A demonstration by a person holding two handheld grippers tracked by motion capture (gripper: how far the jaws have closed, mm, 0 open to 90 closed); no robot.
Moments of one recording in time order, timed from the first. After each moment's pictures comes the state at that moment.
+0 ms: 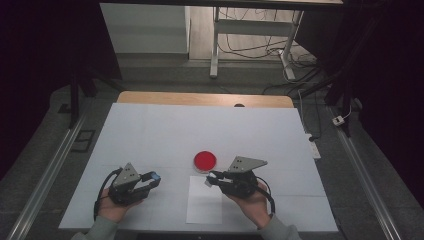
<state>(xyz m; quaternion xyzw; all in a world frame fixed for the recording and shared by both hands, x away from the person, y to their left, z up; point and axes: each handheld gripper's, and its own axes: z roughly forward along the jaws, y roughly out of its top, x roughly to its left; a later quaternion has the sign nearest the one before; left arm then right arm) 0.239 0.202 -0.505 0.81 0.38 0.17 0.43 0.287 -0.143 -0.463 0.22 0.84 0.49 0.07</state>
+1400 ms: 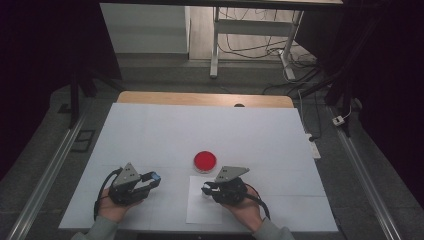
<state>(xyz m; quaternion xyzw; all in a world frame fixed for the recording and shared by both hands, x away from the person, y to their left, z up) 0.239 0.202 -0.505 0.81 0.37 0.16 0.43 0.284 -0.123 -0.501 0.20 0.88 0.42 0.07</state>
